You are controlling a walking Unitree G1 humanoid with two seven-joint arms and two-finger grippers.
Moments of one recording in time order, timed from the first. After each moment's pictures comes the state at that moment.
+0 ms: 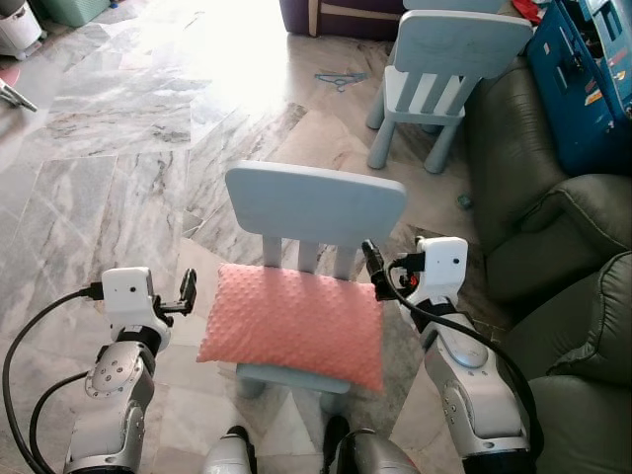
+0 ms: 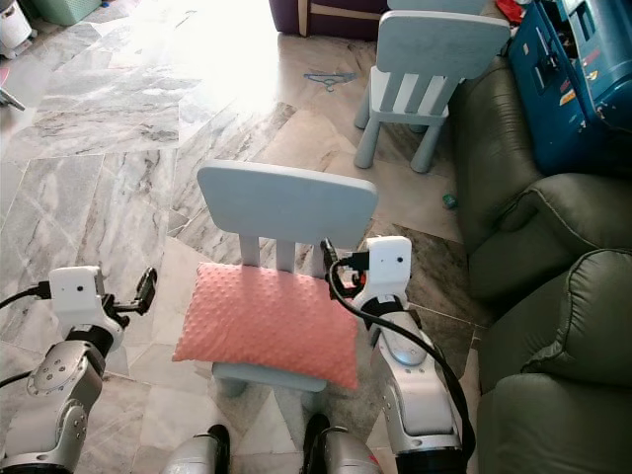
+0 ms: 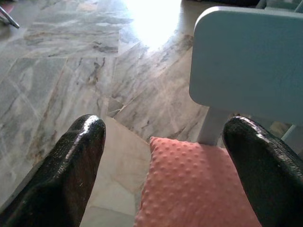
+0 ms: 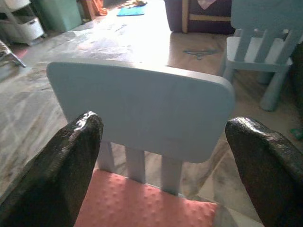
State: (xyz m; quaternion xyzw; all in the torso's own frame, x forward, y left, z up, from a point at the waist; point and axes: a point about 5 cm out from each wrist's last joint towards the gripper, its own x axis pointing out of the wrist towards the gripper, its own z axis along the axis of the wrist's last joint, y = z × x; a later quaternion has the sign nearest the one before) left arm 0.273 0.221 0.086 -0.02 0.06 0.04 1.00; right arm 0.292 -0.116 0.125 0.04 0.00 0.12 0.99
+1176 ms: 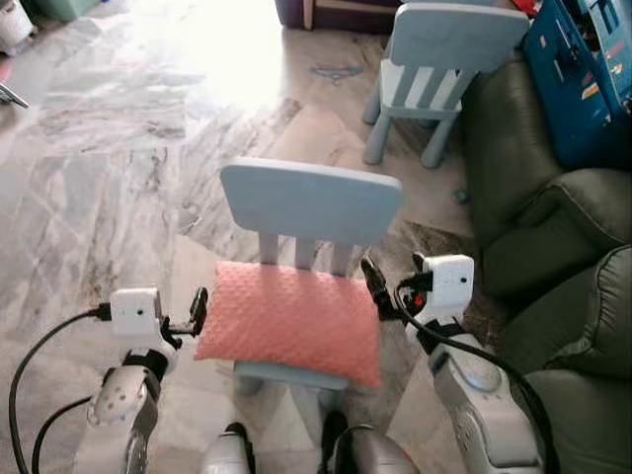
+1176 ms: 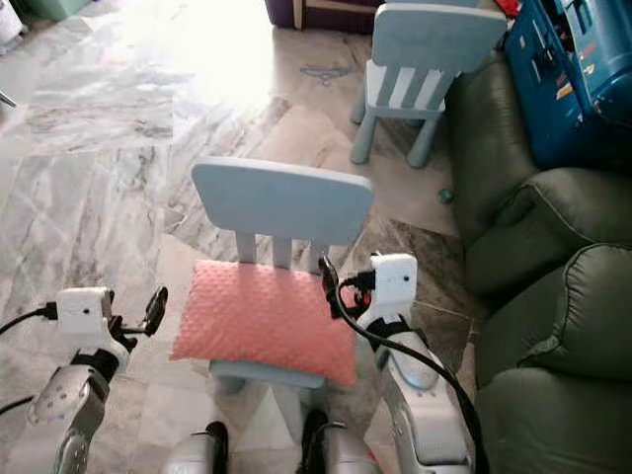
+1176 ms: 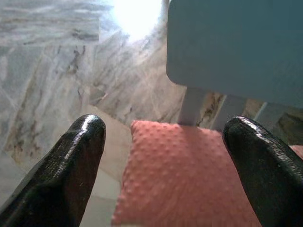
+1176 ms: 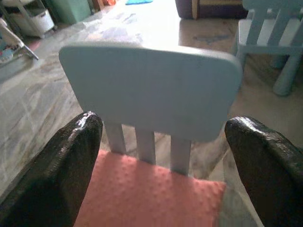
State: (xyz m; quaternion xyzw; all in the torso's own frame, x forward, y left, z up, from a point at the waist) left arm 0.248 0.208 0.074 -0.03 0.08 0.00 1.00; right arm 0.271 -0.123 0.117 0.05 0.01 0.14 0.99
